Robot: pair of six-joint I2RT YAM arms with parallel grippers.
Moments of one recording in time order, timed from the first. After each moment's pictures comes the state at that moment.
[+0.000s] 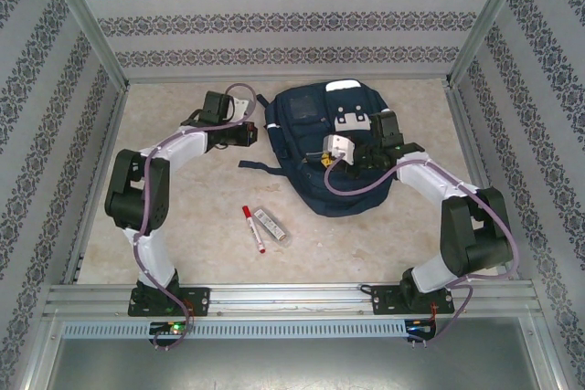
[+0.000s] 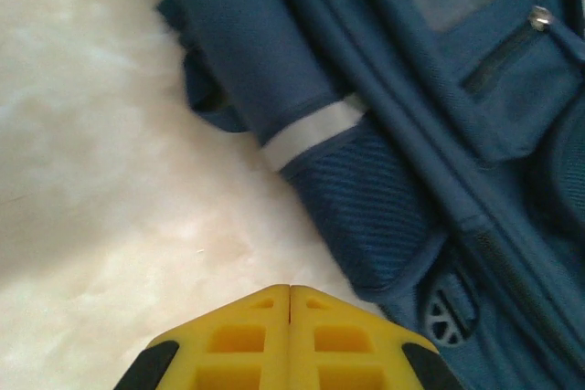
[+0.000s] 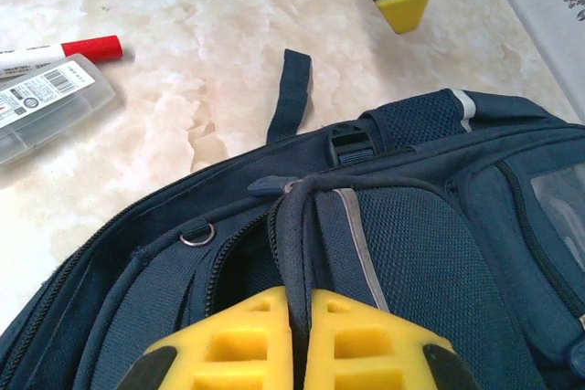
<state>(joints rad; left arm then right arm) -0.23 1.88 1.30 -0.24 0.46 -0.14 0.23 1.53 0.94 -0.27 -0.81 -1.03</state>
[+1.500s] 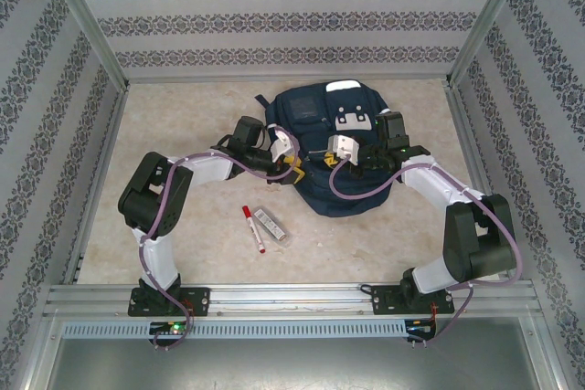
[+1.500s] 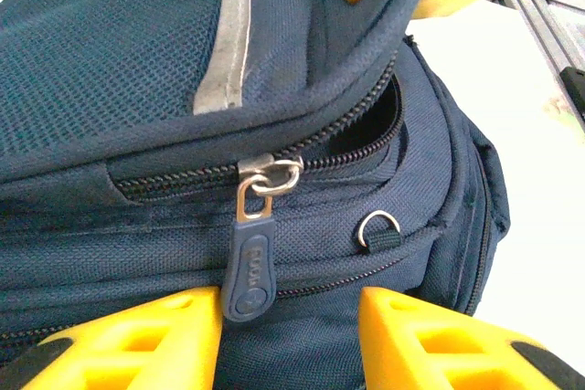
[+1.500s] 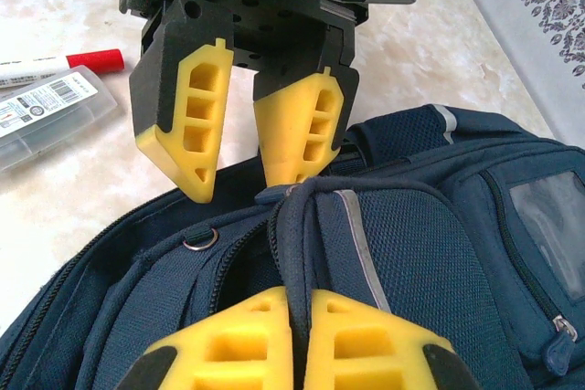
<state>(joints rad) -0.44 1.90 1.10 0.08 0.89 0.37 0.21 1.48 0.92 -0.25 -0.85 -1.04</state>
